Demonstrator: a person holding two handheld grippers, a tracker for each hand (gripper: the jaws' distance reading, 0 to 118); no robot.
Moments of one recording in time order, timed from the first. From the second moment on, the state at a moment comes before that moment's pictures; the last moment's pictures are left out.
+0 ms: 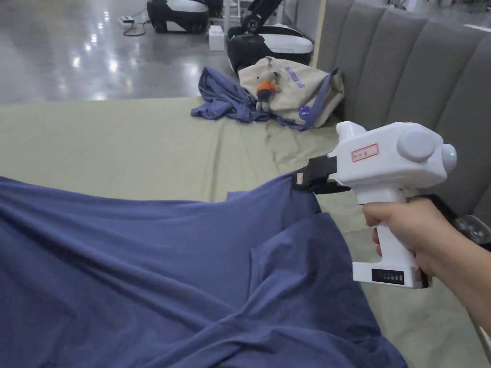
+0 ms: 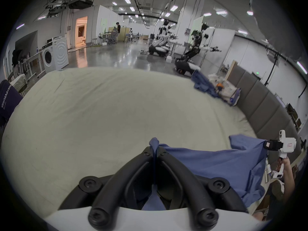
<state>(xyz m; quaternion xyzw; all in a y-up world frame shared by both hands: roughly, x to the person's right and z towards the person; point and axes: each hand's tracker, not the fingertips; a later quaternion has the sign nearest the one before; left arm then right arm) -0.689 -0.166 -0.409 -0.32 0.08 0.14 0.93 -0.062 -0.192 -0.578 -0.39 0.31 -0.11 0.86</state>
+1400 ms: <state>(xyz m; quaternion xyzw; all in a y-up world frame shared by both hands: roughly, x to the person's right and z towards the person) -0.645 0.244 -0.328 -0.08 0.06 0.09 0.99 -0.079 0.284 -0.540 -0.10 0.28 -0.03 0.96</state>
